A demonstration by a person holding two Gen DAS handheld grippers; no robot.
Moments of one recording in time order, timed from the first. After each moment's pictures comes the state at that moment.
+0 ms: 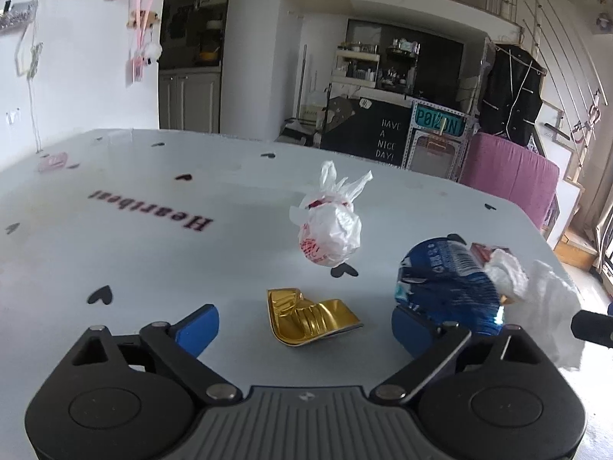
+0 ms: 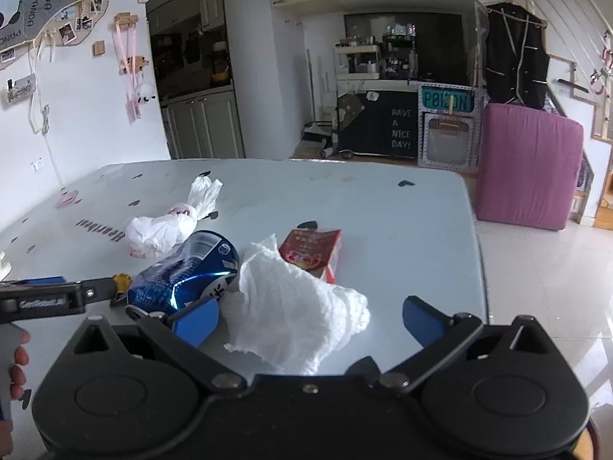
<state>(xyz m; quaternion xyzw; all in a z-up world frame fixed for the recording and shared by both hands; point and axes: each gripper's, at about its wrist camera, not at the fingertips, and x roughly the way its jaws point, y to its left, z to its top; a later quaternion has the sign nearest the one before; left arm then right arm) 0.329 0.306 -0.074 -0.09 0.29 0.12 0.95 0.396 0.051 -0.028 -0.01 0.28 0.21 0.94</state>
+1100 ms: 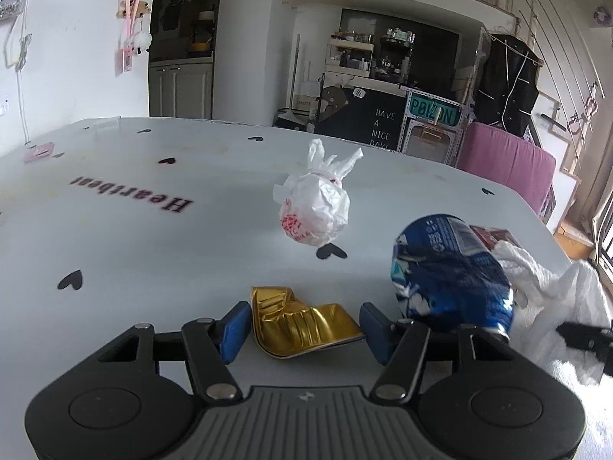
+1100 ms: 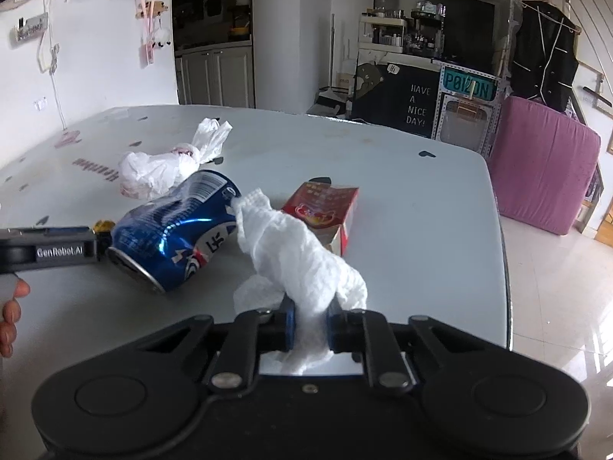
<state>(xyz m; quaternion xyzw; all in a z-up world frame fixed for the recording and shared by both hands) 0.336 0.294 -0.090 -0.09 0.30 0.11 0.94 0.402 0.067 -0.048 -0.08 0.32 0.22 0.92</state>
